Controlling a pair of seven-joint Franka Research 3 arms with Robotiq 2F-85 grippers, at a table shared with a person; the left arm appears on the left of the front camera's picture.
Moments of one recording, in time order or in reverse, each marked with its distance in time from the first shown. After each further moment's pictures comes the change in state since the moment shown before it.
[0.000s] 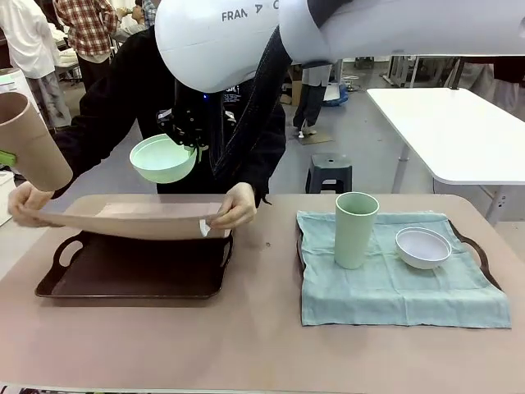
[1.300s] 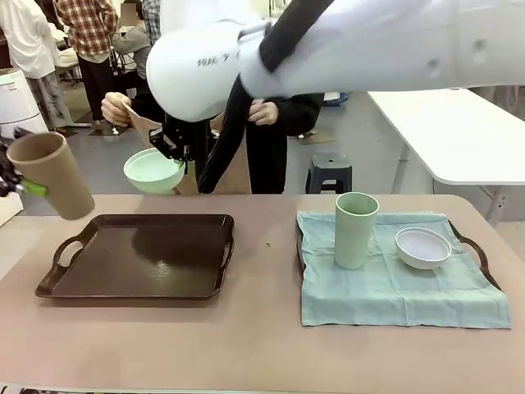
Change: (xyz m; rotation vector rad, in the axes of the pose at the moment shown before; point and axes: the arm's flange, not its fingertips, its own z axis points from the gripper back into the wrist) left arm -0.048 0.011 -0.041 -0.078 0.000 0.045; right arm 0.021 0.009 -0.044 0.023 0.001 -0.009
